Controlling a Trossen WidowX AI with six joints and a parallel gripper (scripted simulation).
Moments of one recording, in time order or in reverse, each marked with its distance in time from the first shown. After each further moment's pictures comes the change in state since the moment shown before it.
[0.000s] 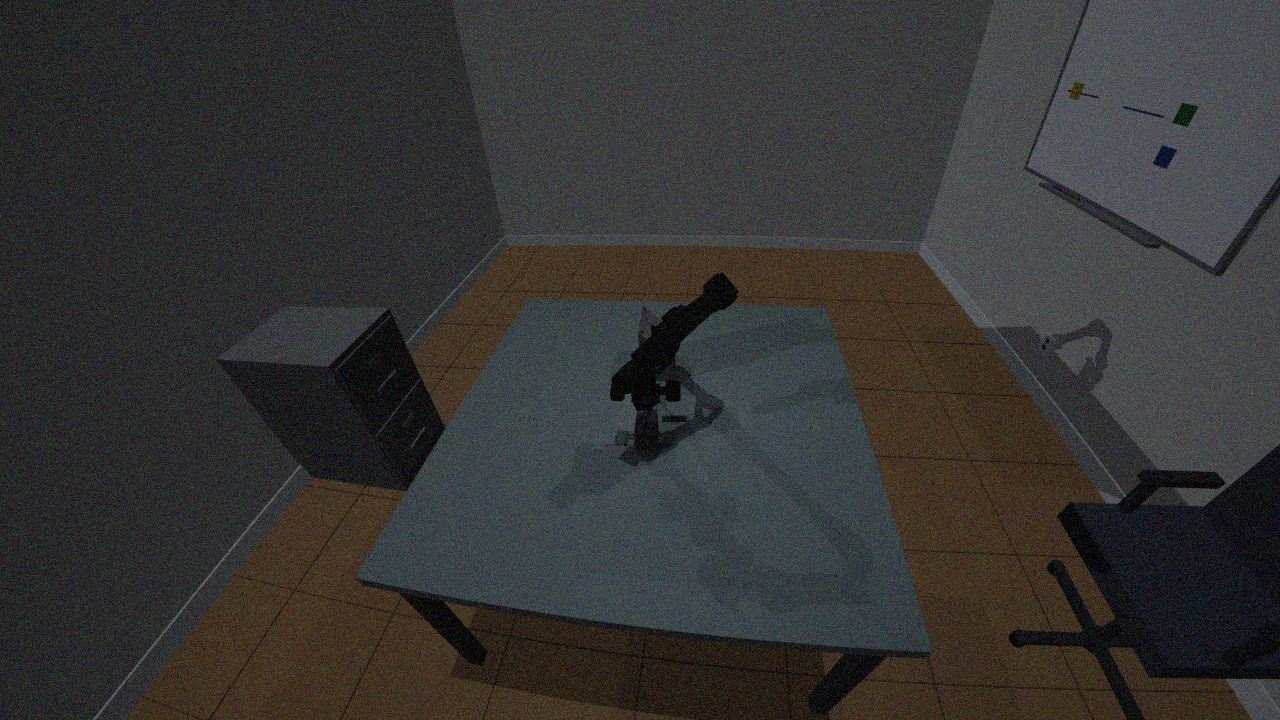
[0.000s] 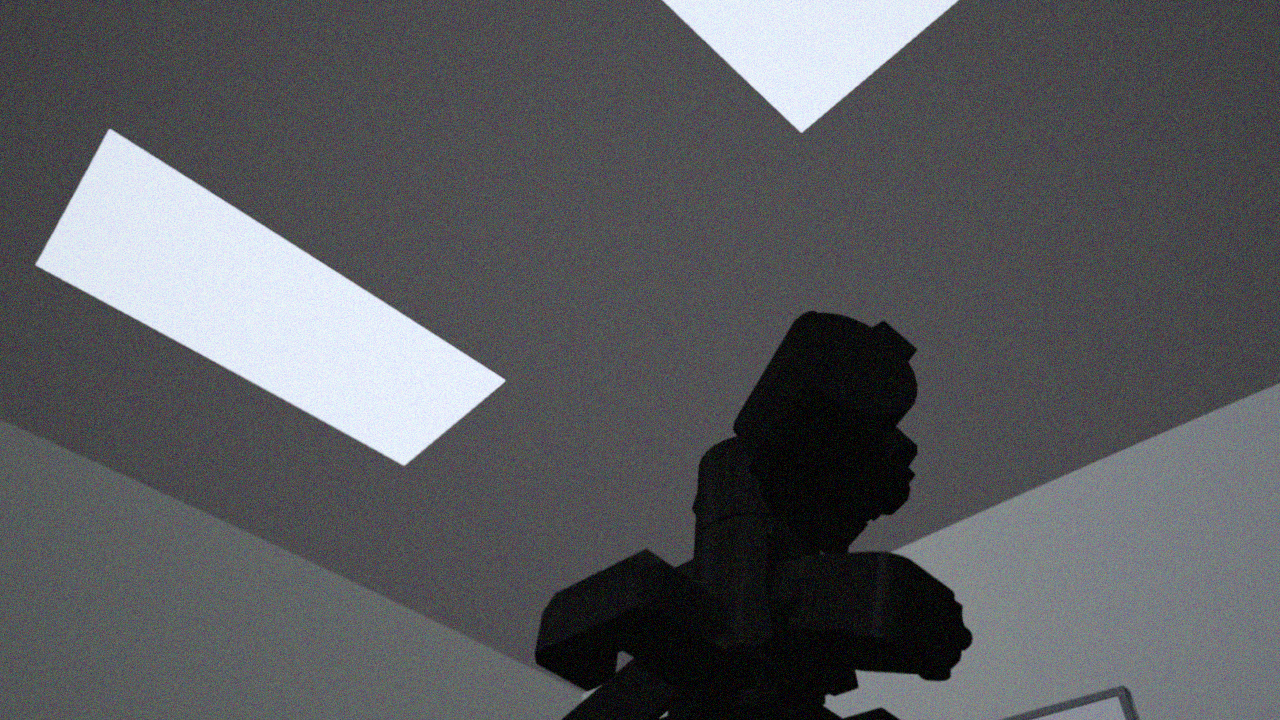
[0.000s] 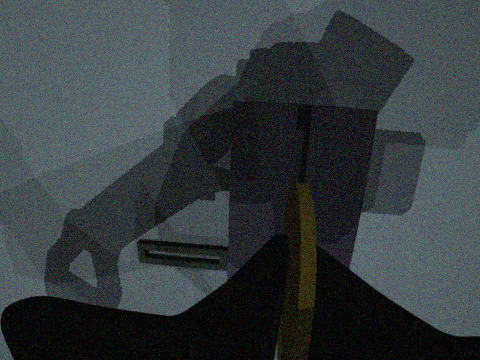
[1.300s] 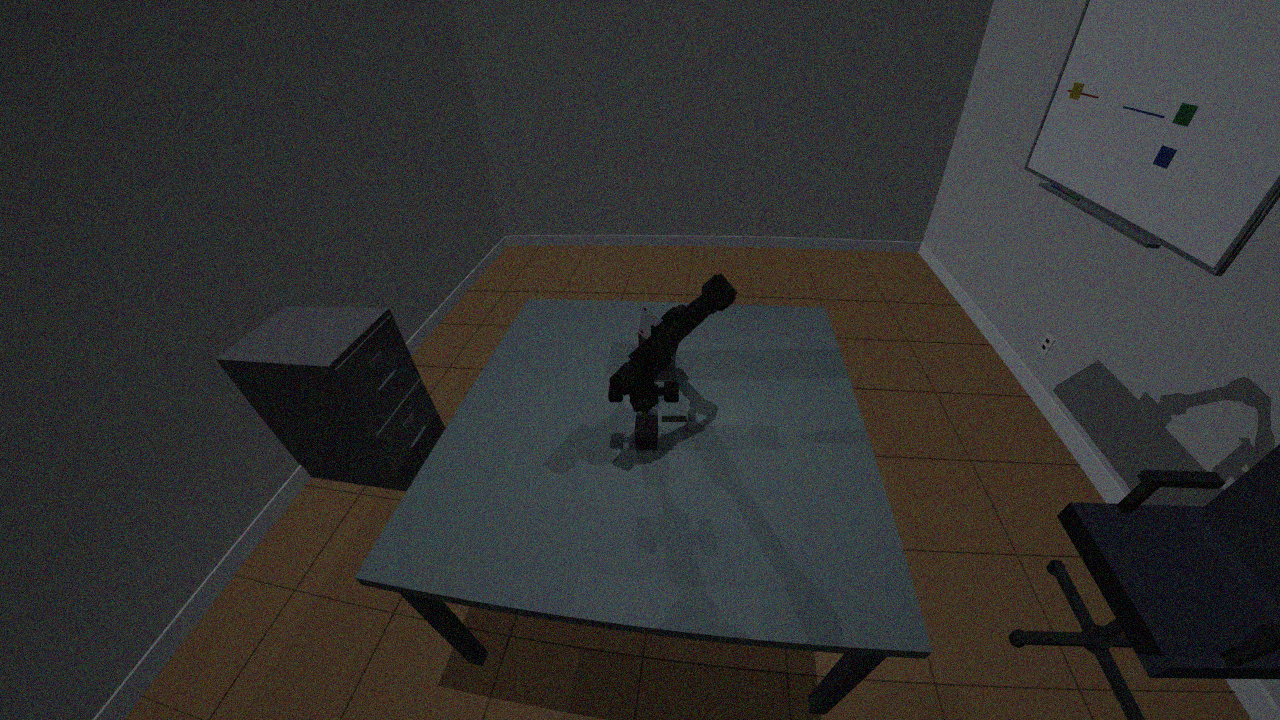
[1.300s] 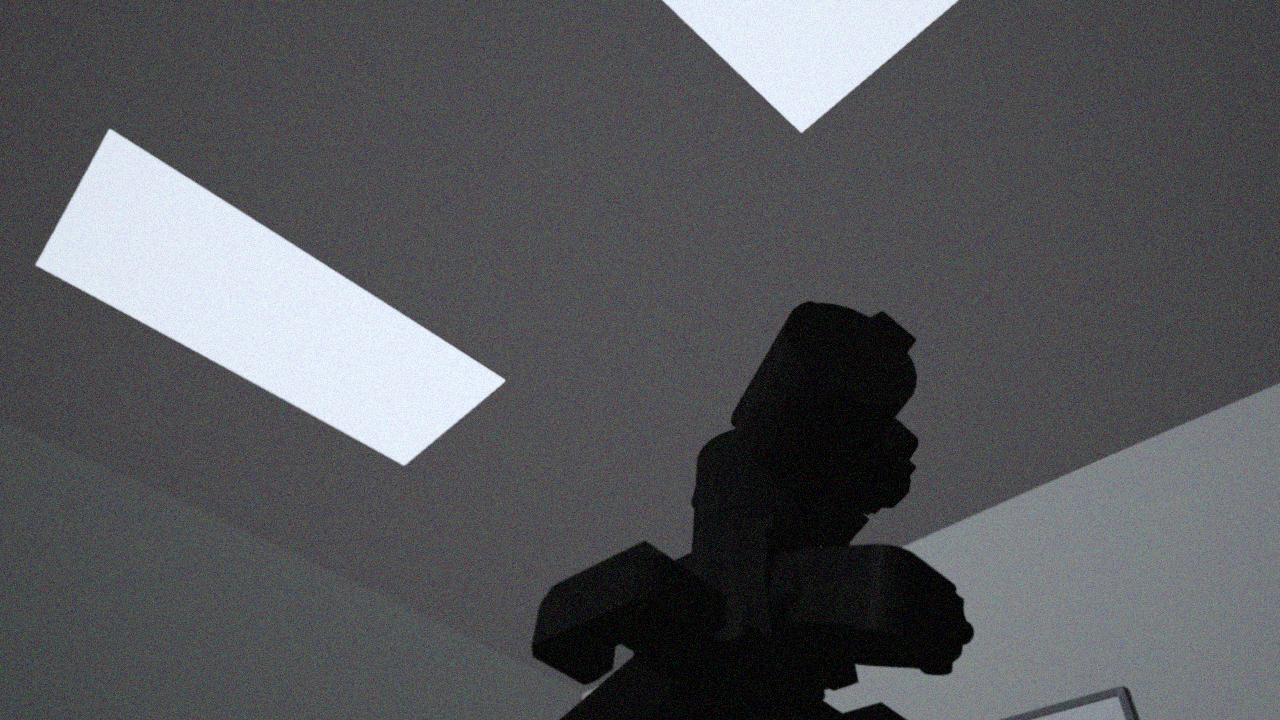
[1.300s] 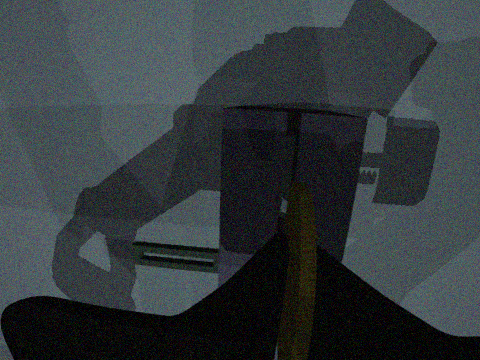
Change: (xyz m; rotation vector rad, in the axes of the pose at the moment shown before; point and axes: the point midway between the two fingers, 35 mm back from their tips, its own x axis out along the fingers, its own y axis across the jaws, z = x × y) arm 0.000 -0.004 0.003 -0.007 0.000 0.002
